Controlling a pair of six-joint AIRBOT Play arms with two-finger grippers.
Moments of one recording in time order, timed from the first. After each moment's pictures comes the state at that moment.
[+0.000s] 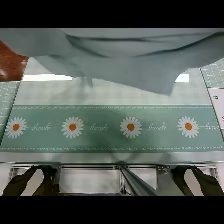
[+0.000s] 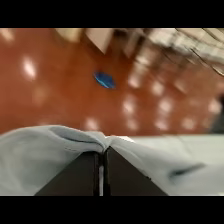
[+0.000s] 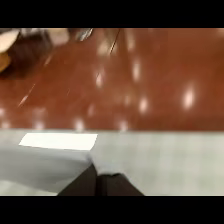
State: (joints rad) left arm 0.36 -0.85 1.74 0.74 -1.21 -1.43; right arm -0.41 -0.73 1.59 -0.82 1.24 1.37
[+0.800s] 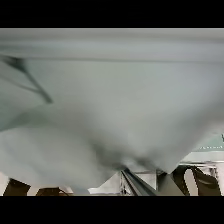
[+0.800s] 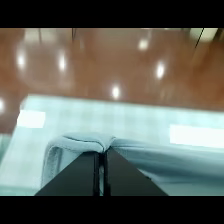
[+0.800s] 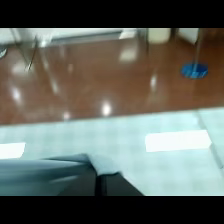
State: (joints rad) left arm 0.10 -0.57 1.62 1.53 -1.40 -1.63; right arm -0.40 -0.51 1.53 -1.16 1.44 1.53
